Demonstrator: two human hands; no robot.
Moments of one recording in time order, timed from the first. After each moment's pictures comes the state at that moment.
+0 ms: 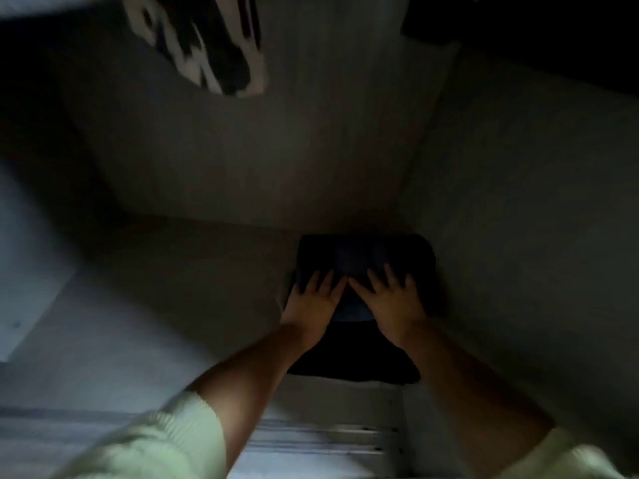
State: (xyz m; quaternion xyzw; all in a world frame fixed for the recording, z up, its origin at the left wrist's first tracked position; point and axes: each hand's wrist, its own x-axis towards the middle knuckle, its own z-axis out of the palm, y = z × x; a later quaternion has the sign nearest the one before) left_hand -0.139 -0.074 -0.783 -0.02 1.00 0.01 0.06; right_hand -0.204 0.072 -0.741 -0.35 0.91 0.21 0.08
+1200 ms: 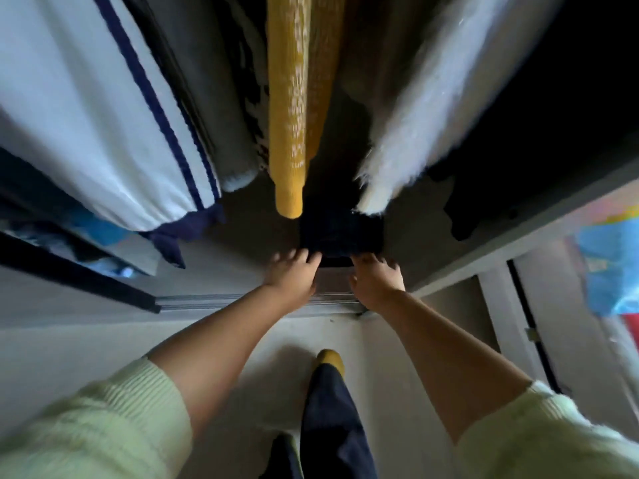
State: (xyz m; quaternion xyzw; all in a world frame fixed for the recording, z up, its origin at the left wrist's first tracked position) left_hand 0.061 -0.070 -0.467 0.00 0.98 0.06 0.20; right_hand 0.001 0.090 -0.467 -0.21 0.95 0.01 0.23
